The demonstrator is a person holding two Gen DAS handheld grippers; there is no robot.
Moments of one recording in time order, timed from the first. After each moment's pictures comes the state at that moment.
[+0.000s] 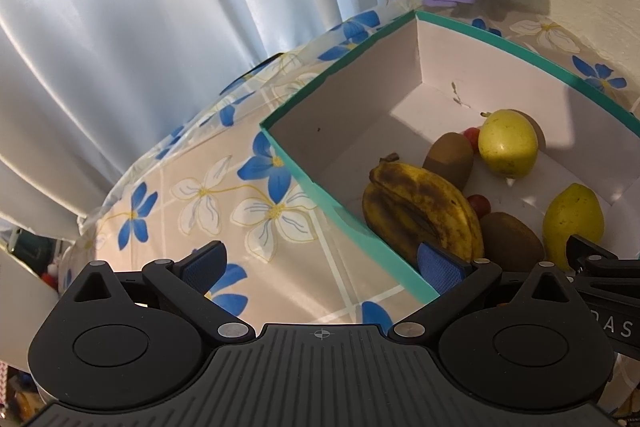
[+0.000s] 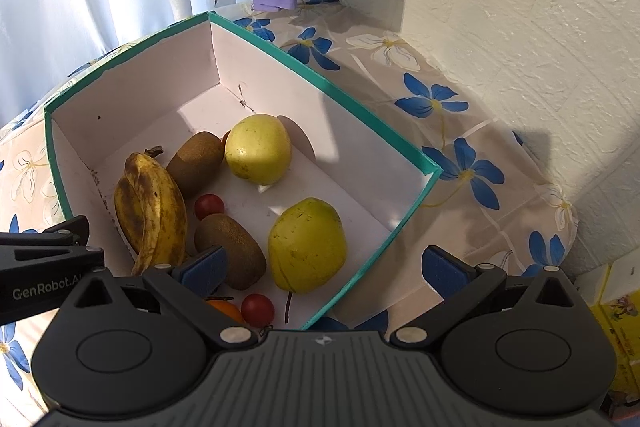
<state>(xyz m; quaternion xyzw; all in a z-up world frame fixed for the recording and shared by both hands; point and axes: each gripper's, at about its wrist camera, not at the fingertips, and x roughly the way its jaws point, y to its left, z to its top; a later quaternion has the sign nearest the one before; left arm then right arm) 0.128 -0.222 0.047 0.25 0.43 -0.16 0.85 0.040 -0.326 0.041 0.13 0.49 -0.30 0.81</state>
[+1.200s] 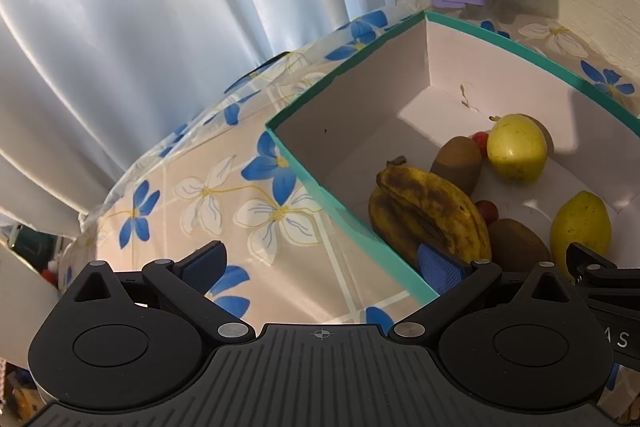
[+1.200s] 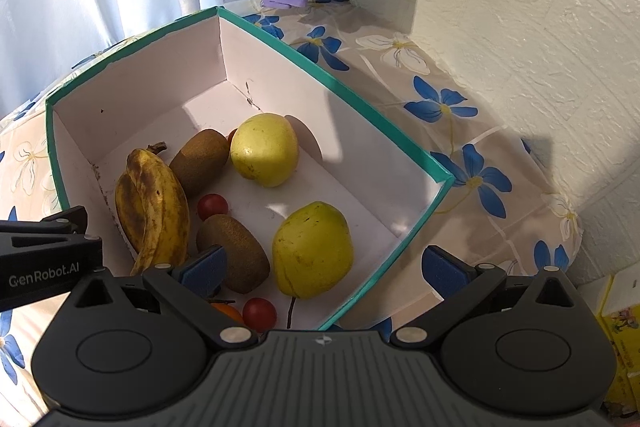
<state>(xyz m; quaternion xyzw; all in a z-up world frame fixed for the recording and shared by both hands) 0.134 -0.222 0.045 0.25 0.43 -0.15 0.85 0.047 -0.325 0.036 0.12 0.49 -0.29 0.81</state>
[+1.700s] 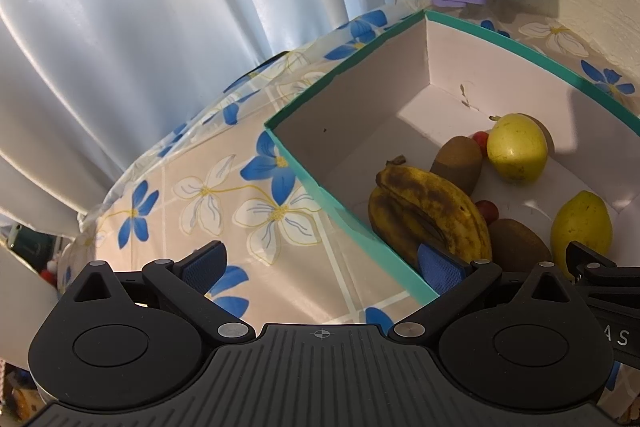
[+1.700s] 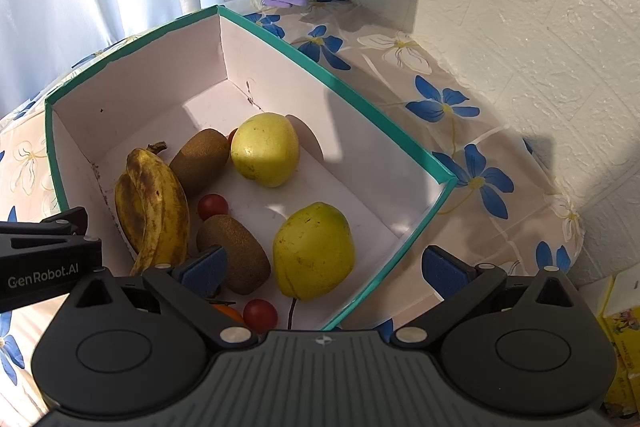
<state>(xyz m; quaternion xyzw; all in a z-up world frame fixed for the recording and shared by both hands) 0.134 -0.222 0.044 0.25 0.43 -0.15 0.85 0.048 -0.326 0.035 0.11 0.49 -0.29 0.81</state>
